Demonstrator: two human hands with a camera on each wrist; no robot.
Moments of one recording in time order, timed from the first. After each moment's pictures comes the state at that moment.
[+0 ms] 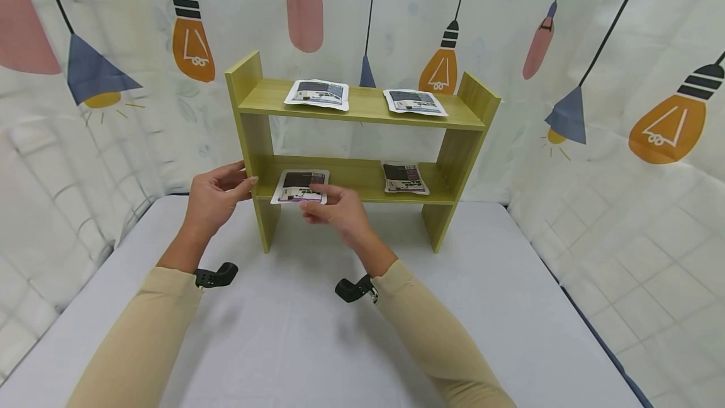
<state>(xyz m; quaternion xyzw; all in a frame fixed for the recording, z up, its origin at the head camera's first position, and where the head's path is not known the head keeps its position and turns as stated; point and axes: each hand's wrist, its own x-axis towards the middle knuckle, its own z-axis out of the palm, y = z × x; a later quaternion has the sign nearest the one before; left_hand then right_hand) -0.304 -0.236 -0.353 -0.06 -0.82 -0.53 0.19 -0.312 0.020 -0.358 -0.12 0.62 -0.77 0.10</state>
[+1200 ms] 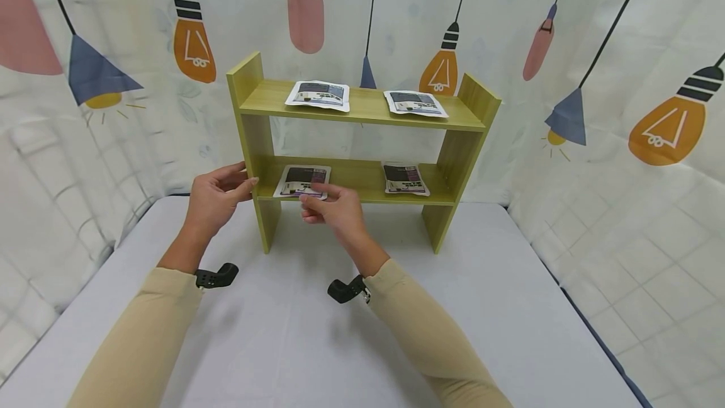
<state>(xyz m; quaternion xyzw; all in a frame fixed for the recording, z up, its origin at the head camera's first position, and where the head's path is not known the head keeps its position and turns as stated) -0.305 -0.237 -0.353 -0.06 -0.82 -0.54 0.19 -0.312 0.007 -0.358 -0.07 0.61 -0.79 0.06</state>
